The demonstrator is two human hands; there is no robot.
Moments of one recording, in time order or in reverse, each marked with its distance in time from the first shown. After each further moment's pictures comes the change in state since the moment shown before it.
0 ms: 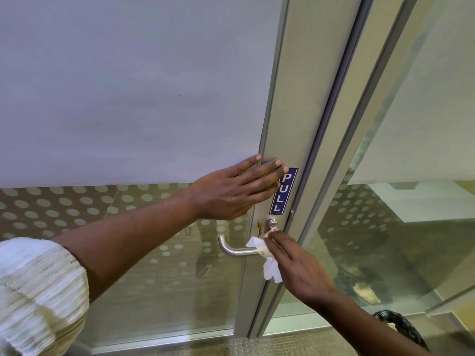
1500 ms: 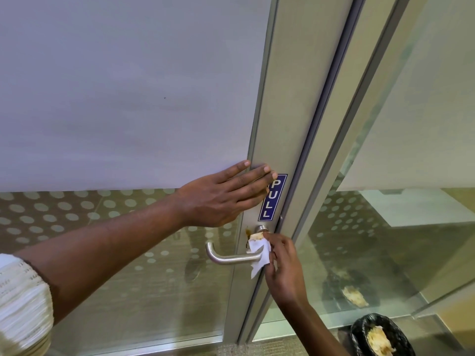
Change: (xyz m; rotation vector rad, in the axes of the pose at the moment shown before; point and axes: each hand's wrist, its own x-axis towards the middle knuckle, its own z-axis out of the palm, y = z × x) left_hand 0.001 0.000 -0.003 0.012 0.024 -0.016; right_hand 0.008 -0.016 0.025 0.535 0.298 0.523
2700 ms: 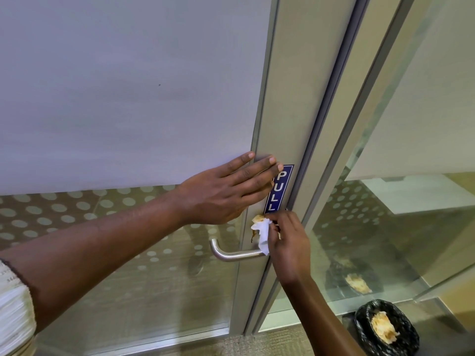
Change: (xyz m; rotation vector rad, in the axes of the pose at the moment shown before) left_hand -0.001 -0.001 0.006 -0.048 -0.001 0.021; right_hand 0.033 -0.026 0.004 -0.084 0.213 -0.053
